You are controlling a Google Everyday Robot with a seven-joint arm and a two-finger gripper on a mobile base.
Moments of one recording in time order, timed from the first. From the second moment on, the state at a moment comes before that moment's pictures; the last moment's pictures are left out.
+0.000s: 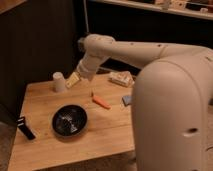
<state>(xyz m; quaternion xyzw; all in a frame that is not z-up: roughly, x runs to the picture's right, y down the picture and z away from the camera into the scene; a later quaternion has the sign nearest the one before) -0.154 -0.066 0.742 -0.37 -0.06 0.45 0.81</state>
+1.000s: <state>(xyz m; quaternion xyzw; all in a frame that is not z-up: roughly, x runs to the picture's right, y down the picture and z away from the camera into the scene) -0.176 -0.147 0.815 -0.34 -0.14 0.42 0.83</state>
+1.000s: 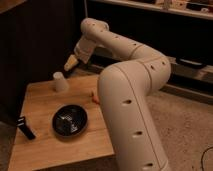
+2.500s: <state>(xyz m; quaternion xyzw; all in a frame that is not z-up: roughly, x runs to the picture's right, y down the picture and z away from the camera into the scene) -0.273 -0.121 0.895 -0.35 -0.18 0.38 0.84</state>
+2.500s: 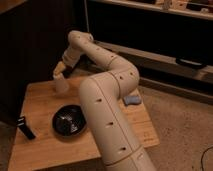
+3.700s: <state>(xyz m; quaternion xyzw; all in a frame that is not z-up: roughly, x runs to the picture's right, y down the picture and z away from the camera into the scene) -0.309 -0.088 0.939 -0.34 -0.22 0.35 0.84</state>
